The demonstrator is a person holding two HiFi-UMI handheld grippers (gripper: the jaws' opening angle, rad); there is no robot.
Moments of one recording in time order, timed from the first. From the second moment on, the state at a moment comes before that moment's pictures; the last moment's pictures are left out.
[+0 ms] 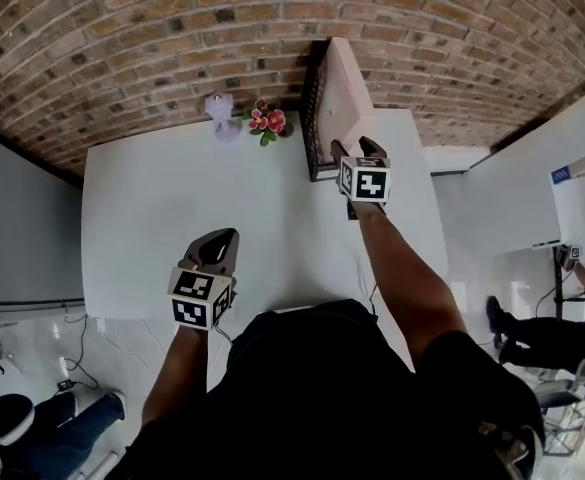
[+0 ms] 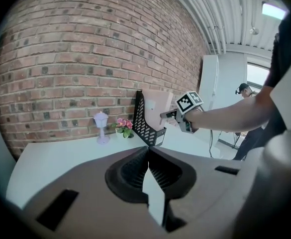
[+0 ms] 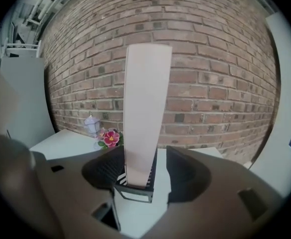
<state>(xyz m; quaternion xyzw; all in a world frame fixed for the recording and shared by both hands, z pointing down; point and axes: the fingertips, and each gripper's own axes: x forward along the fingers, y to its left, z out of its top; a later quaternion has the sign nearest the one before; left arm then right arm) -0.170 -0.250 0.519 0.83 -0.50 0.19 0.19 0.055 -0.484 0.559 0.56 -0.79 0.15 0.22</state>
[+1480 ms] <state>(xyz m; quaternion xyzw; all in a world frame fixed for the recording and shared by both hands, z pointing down) -0.077 -0.241 0.466 0.86 -0.47 0.14 0.15 0.080 -0.271 0.461 0.36 -0.92 0.15 0.11</state>
